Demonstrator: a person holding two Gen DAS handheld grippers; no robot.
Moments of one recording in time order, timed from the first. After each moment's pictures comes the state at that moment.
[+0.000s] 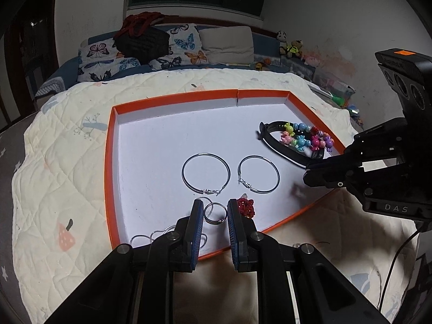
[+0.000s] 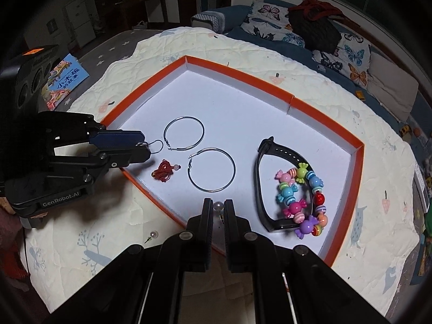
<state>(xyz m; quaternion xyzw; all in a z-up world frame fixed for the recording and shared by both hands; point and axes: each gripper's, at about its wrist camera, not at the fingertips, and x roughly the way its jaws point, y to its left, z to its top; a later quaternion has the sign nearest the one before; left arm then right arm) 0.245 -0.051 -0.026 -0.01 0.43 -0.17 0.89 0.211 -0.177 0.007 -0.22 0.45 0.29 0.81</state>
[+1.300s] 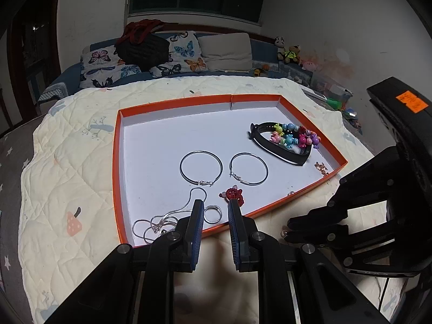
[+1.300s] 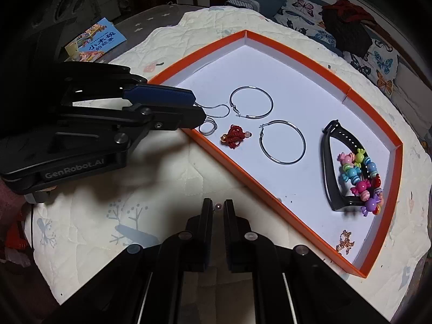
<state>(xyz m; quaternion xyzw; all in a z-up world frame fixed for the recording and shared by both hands) 0.218 -0.047 -0.014 -0.01 0.41 -0.17 0.90 0.164 -0.153 -0.013 -0.26 0.48 0.34 0.77</state>
